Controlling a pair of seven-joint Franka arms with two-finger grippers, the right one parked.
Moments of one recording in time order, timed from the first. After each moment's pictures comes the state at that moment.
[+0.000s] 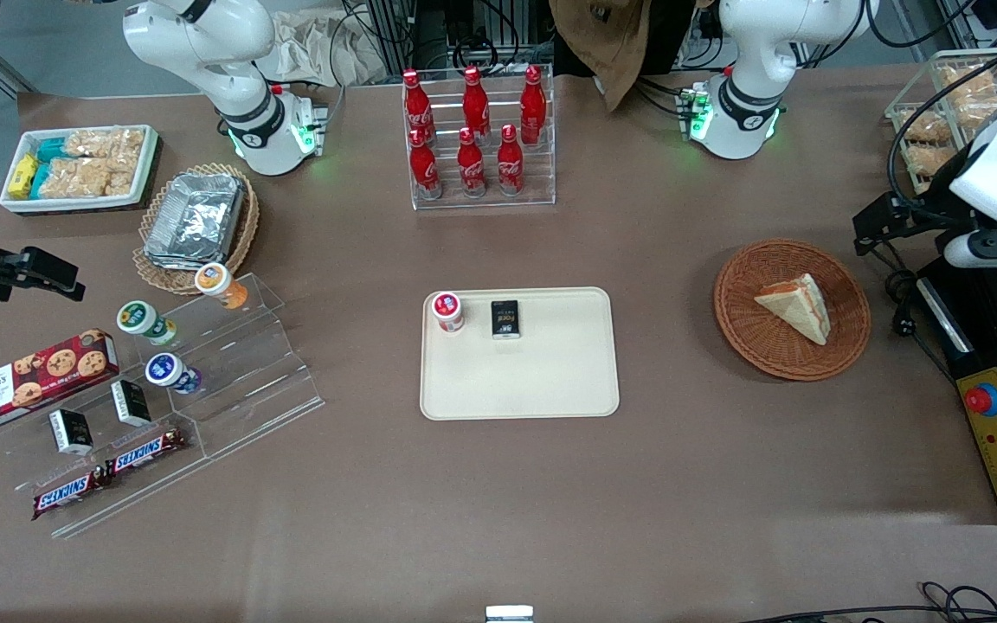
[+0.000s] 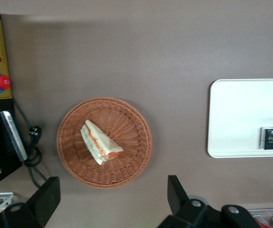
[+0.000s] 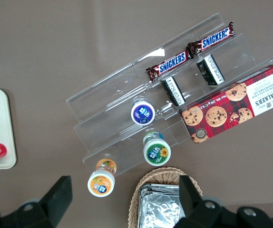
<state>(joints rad) -0.14 -0.03 0.05 -1.59 0.00 1.57 -0.09</state>
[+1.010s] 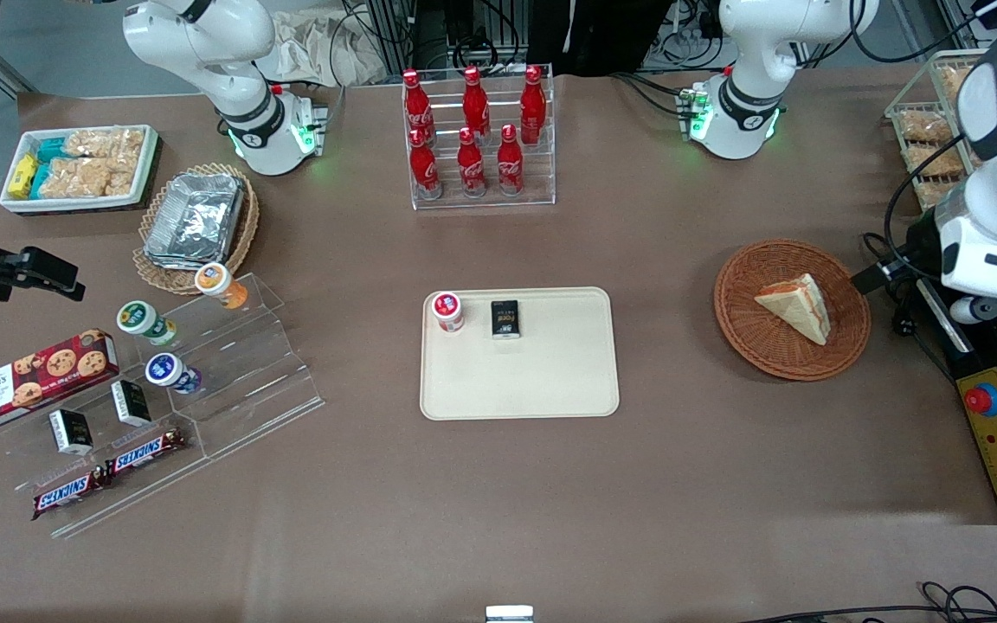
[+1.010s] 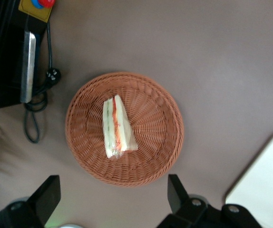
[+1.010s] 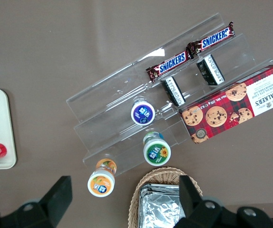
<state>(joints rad) -0.09 -0.05 0.08 -1.95 0.07 1.82 -0.58</state>
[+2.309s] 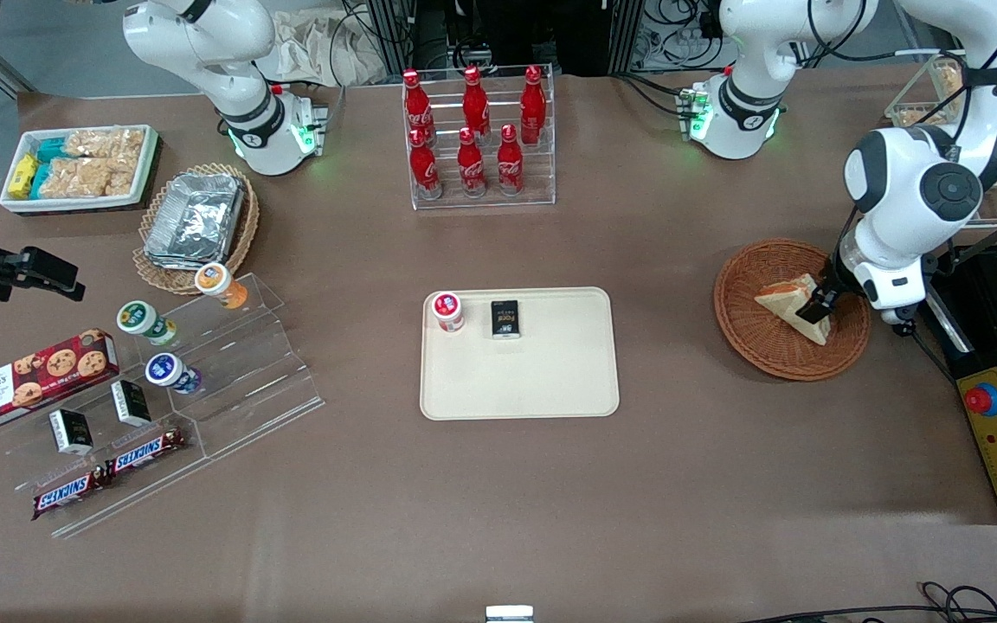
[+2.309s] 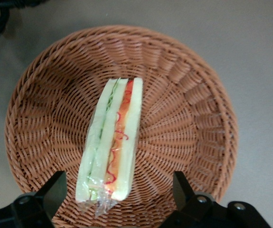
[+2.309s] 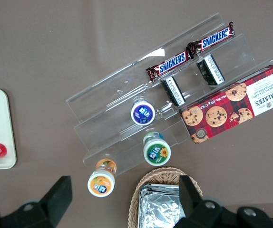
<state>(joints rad) -0.04 -0.02 0.09 -2.48 0.06 2.44 -0.95</state>
